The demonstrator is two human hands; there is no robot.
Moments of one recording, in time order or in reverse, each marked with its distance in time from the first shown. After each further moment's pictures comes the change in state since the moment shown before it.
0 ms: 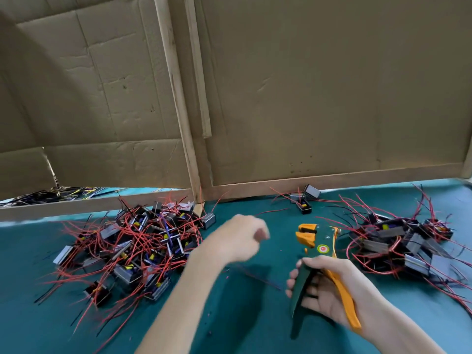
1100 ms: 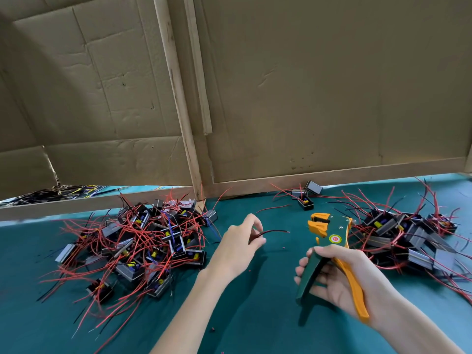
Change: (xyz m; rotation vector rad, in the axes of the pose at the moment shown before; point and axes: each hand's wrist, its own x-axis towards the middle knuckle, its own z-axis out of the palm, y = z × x) left_hand 0.019 -0.043 0.065 -0.350 0.343 0.020; right_hand -0.006 -0.012 -0.003 -0.084 0.015 -0.066
